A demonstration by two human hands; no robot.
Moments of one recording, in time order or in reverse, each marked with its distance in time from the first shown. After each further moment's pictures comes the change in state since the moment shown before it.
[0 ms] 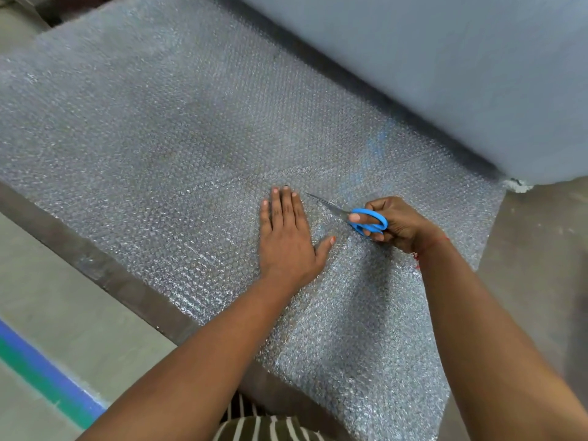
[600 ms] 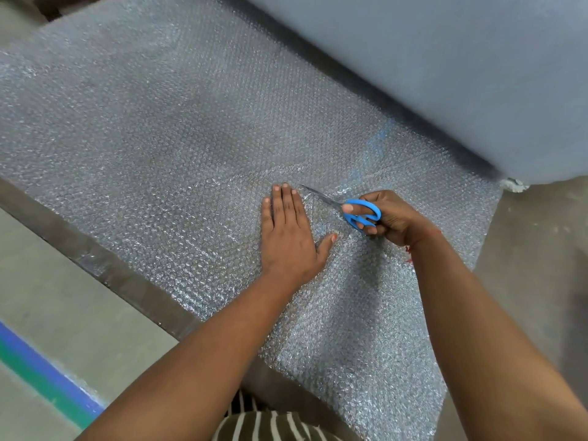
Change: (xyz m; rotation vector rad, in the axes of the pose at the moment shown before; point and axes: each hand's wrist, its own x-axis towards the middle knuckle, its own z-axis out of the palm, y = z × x) left_hand 0.000 -0.002 -0.001 0.013 -0.022 -0.001; right_hand 0.006 -0.011 0.014 -0.015 0.023 0.001
